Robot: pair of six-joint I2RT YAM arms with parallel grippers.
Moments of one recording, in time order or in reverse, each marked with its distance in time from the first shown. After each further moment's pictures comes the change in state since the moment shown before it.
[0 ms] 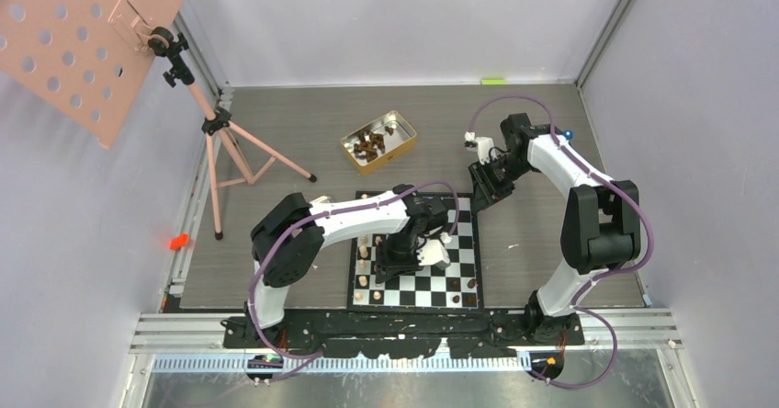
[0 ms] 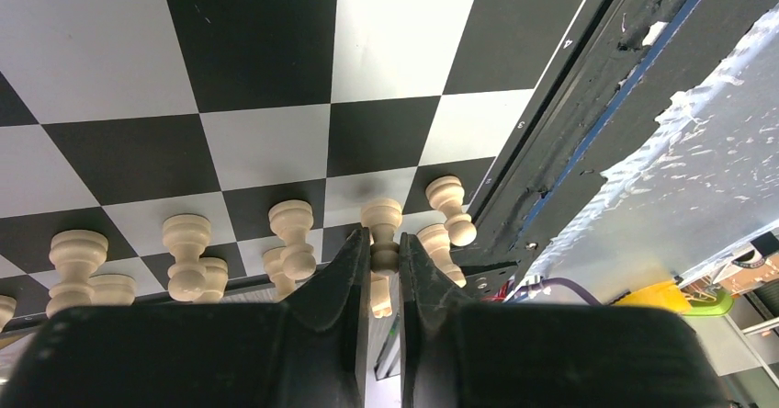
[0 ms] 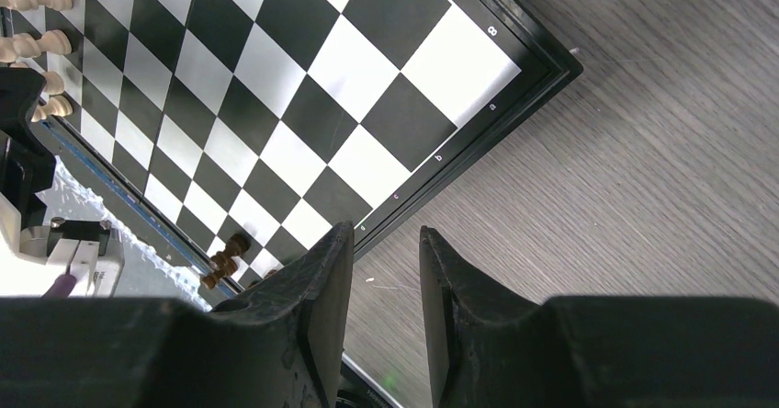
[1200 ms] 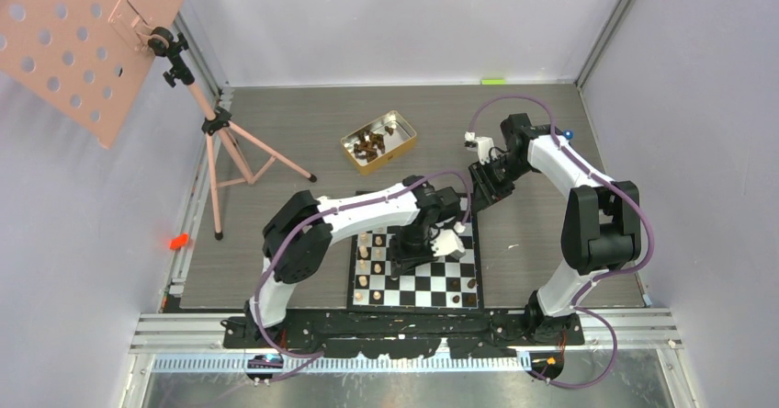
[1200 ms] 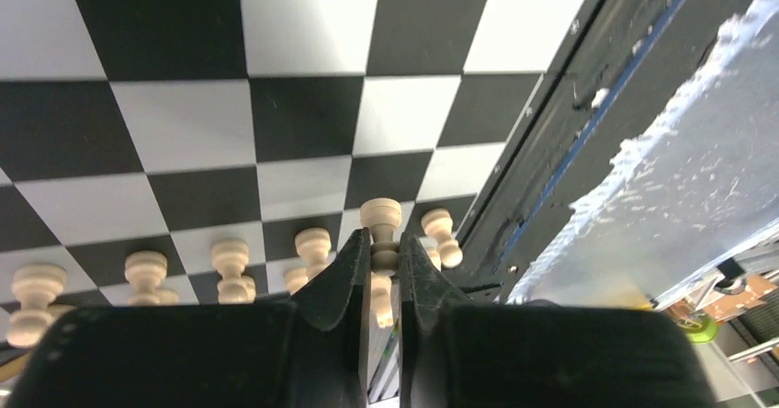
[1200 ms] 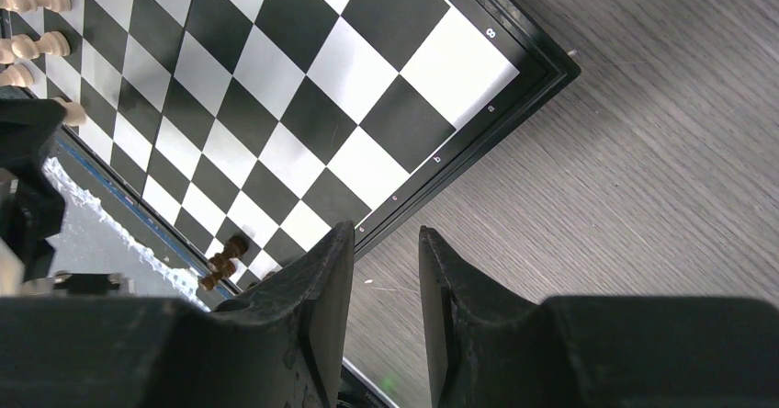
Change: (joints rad) left arm 0.000 0.098 0.182 -0.032 0.040 -0.044; right arm 0.000 -0.005 -0.005 0.008 0.000 0.000
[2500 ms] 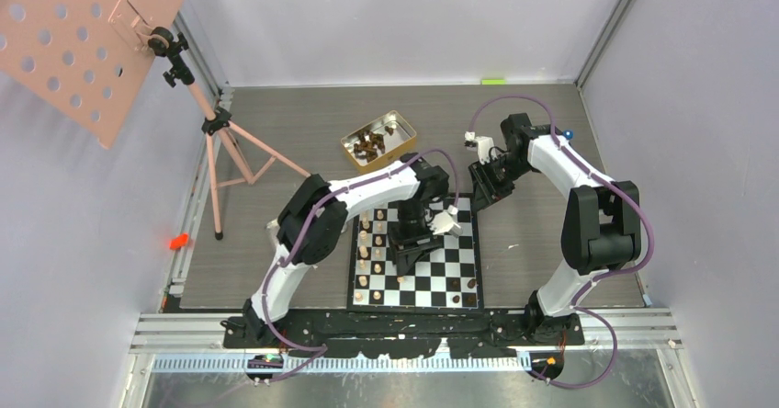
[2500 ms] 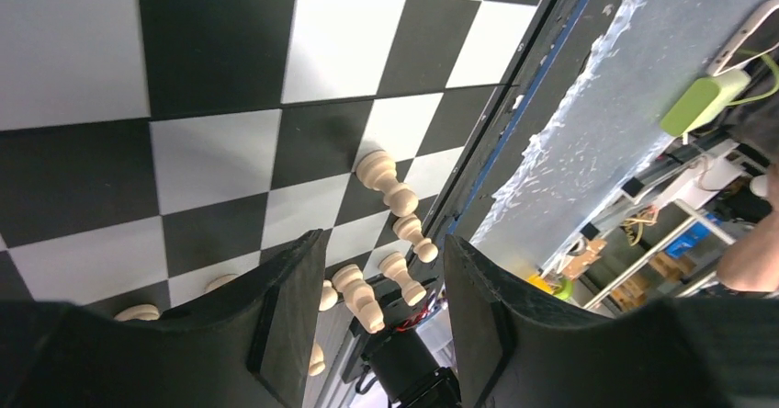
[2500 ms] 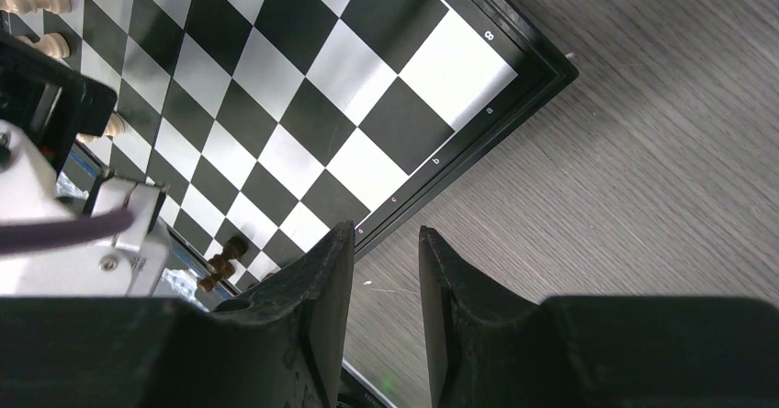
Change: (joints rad) left arm 0.159 0.161 0.163 -0.157 0.280 0.066; right arm 0.000 0.000 0.000 0.004 0.000 0.000
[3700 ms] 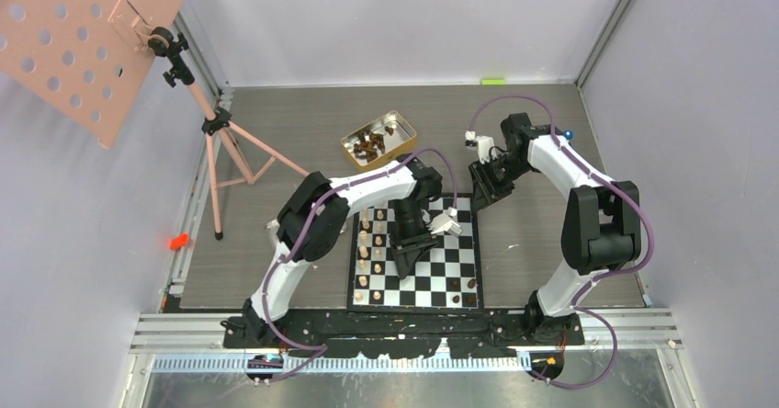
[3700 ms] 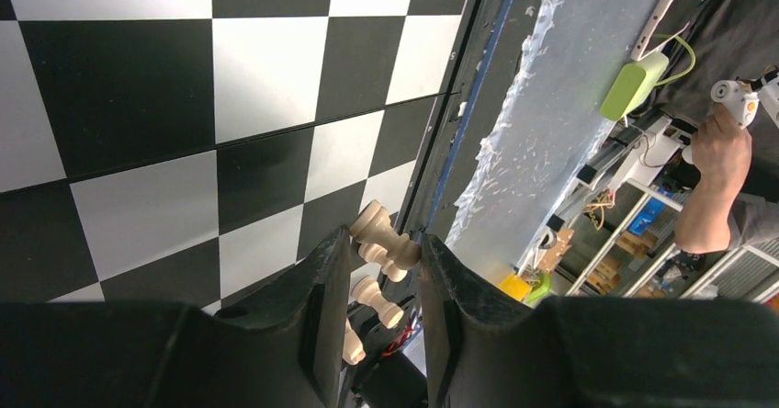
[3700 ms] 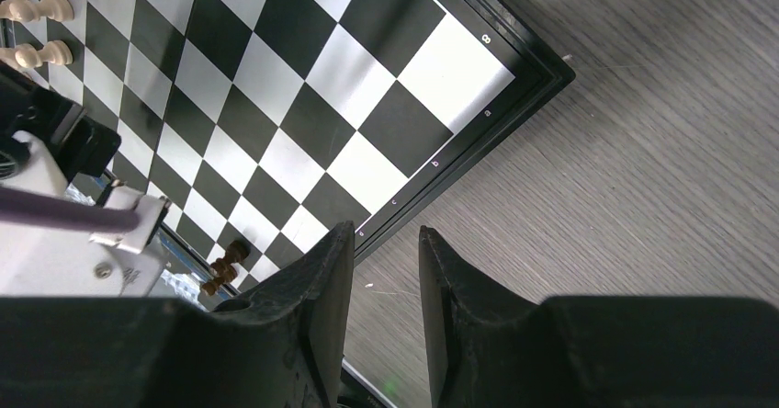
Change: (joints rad) left arm 0.022 -0.019 -0.070 0.025 0.165 0.086; right arm 0.000 0.000 0.000 0.007 0.000 0.014
